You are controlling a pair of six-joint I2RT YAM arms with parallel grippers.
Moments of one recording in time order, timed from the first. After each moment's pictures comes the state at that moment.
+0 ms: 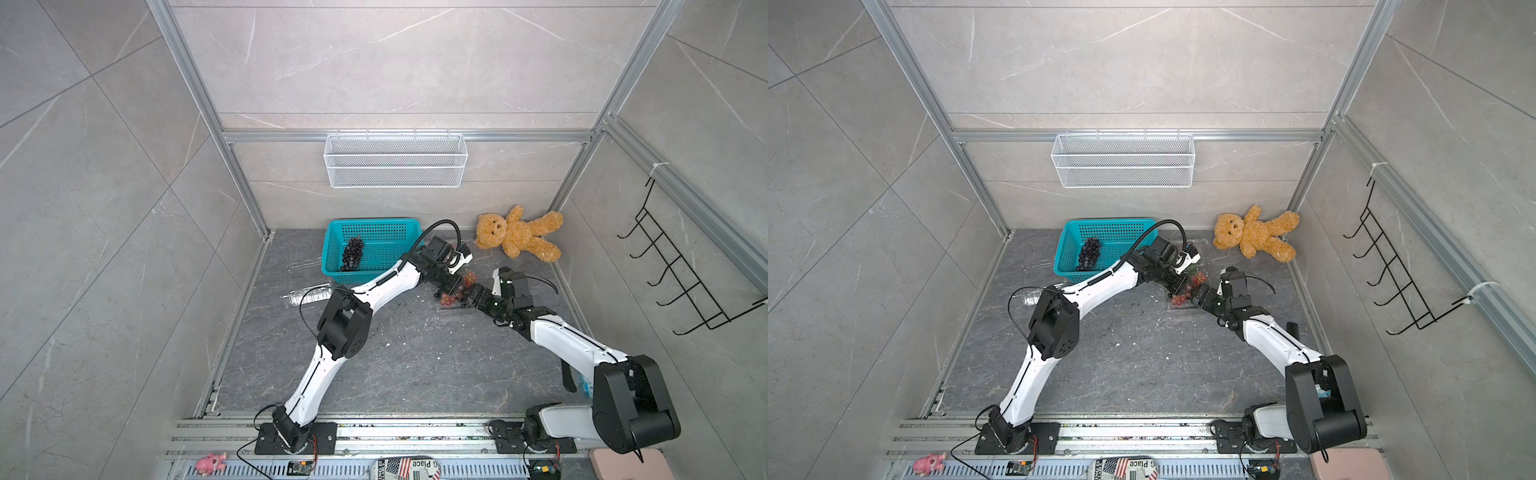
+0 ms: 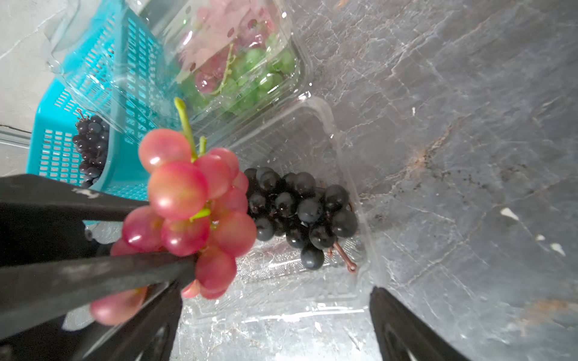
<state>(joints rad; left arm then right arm) -0.80 2.33 2.08 -0.60 0.45 -0.01 0.20 1.36 0.73 -0.10 -0.16 0.62</state>
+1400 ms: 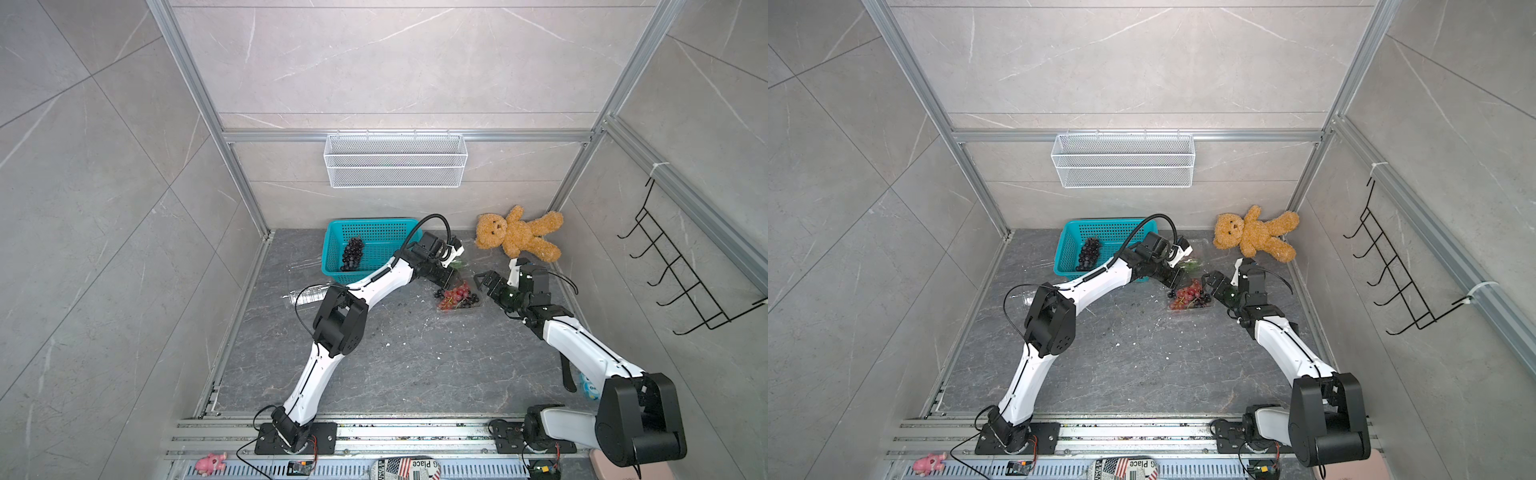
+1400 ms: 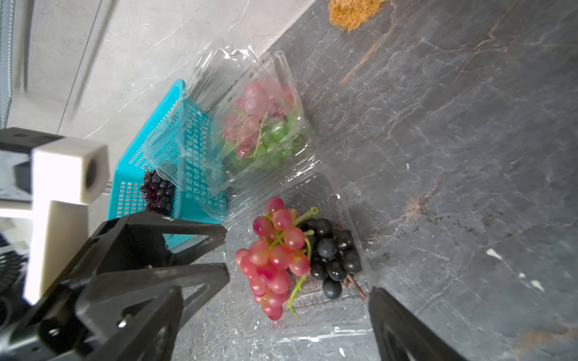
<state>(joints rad) -0.75 2.32 2.05 -0.54 0.49 -0.09 0.08 1.30 0.76 -0.08 -0.26 0.68</state>
